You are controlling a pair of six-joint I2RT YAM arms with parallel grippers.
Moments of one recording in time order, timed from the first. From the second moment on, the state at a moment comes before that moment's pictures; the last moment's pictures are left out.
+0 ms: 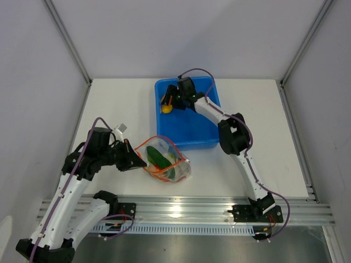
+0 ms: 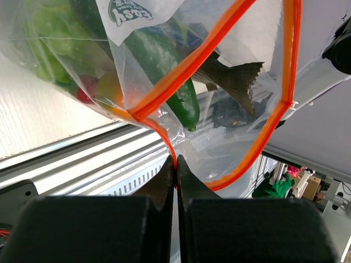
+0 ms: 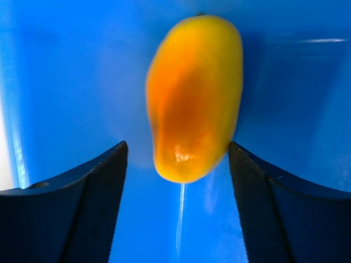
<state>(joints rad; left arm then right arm) -0.29 0.73 0.89 -1.01 0.55 -0.69 0.56 2.53 2.20 -0.30 -0.16 0.67</state>
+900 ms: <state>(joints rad) -0.29 0.72 0.84 -1.01 0.55 -0.69 0.56 2.58 2.24 -0.30 -0.15 0.62</state>
